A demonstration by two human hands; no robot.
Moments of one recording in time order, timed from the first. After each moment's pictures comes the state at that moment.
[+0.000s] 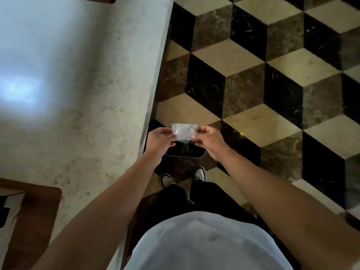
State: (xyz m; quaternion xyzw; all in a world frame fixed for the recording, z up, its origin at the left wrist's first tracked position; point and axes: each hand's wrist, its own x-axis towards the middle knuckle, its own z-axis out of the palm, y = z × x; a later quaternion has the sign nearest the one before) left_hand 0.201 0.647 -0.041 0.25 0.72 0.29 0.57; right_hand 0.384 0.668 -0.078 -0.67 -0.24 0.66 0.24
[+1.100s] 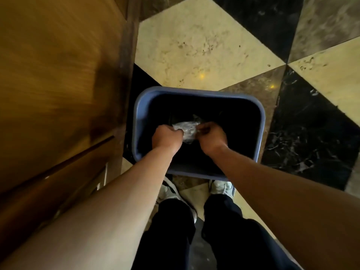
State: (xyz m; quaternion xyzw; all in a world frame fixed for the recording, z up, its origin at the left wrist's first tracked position) left_hand 0.233 0.702 -0.604 0.22 0.85 0.00 0.48; right_hand 0.362 0.694 -0.648 -0.75 -0.33 0.57 0.03
